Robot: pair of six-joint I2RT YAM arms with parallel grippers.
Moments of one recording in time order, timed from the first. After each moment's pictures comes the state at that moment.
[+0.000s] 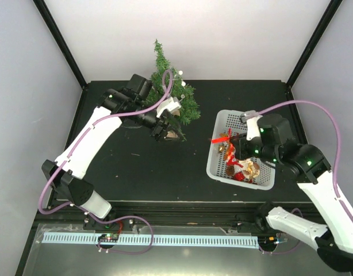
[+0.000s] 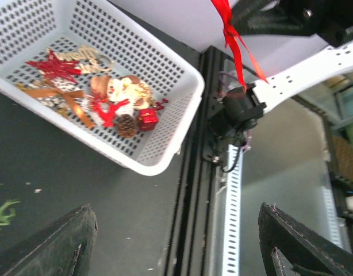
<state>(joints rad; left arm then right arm) -0.51 1.55 1.75 -1.22 0.91 0.35 0.57 0.90 1.30 -1.08 -0.05 0.33</state>
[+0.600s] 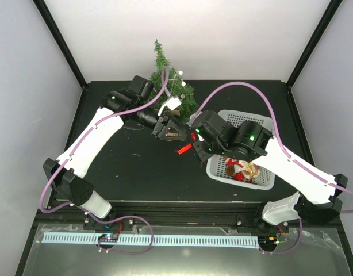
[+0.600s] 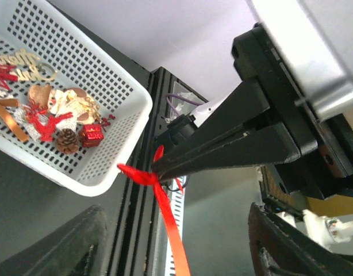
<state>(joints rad) -0.51 1.55 1.69 -1.13 1.14 0.18 1.06 1.37 1.68 -1.25 0.22 0.34</state>
